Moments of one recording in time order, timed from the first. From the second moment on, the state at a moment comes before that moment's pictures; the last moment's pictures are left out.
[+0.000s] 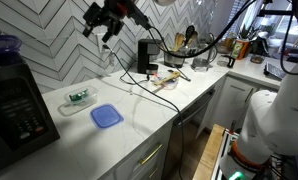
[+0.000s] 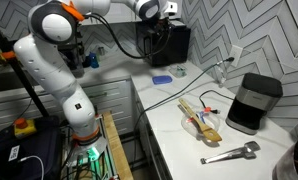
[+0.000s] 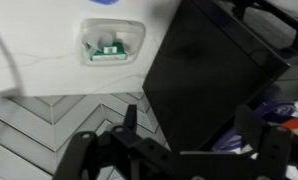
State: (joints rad) arm 0.22 -0.19 0.06 -1.87 0.41 2.29 -0.07
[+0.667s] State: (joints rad) arm 0.21 -0.13 0.07 -1.78 0.43 2.26 -0.07
